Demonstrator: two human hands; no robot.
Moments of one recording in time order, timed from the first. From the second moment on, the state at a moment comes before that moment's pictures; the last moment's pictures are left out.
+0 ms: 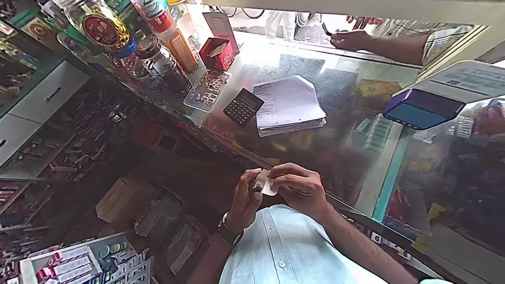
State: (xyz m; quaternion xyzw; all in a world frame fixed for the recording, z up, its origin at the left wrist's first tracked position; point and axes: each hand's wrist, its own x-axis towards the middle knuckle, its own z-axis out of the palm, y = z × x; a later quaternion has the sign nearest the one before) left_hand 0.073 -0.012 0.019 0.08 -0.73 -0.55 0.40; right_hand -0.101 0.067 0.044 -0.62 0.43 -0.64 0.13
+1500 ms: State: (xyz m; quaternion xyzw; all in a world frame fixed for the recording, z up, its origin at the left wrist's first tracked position) left_hand 0.066 0.056 0.043 0.32 -0.71 -0.51 0.37; right_hand -0.100 0.105 0.090 -0.50 0.53 -0.55 0.41
